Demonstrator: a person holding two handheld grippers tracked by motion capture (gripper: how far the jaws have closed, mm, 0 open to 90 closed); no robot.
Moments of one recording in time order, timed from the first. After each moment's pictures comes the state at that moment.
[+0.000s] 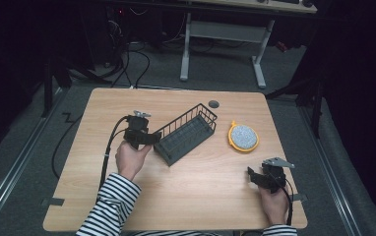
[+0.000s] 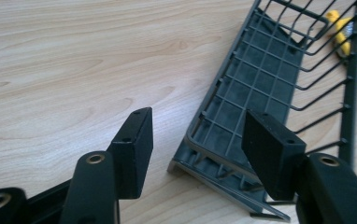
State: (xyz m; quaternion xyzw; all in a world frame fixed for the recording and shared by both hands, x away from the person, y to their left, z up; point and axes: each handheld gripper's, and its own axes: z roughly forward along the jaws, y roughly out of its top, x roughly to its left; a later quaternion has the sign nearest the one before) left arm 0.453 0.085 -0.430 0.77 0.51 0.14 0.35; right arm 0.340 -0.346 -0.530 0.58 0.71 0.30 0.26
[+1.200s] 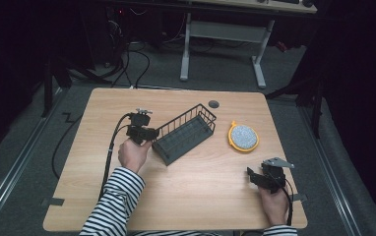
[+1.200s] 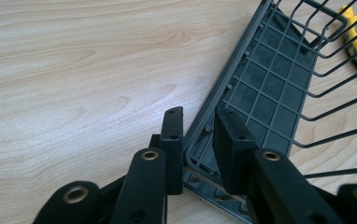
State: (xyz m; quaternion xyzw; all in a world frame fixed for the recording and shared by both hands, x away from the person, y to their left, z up) left arm 0.476 0.085 -0.442 0.78 0.52 0.10 0.34; right arm 0.339 -0.346 -0.530 0.57 0.72 0.30 0.26
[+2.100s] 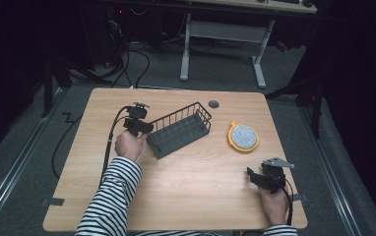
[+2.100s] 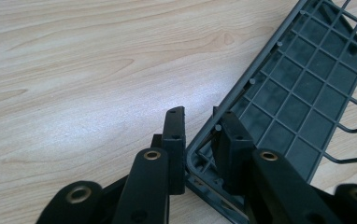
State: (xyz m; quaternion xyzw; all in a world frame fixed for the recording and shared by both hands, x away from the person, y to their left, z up) left arm 0.511 0.095 -0.450 0.79 0.52 0.12 0.30; right arm 0.339 -0.346 -0.530 0.57 0.72 0.30 0.26
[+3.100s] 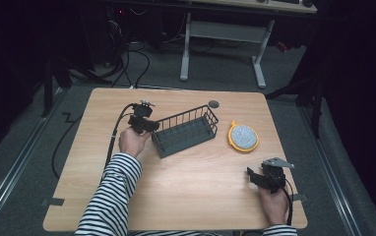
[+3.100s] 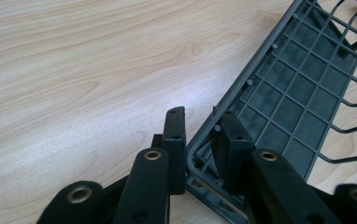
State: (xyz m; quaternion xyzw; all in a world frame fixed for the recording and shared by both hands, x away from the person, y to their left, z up) left arm 0.521 0.083 -0.451 0.82 0.46 0.10 0.32; right arm 0.339 -0.346 -0.530 0.57 0.72 0.30 0.26
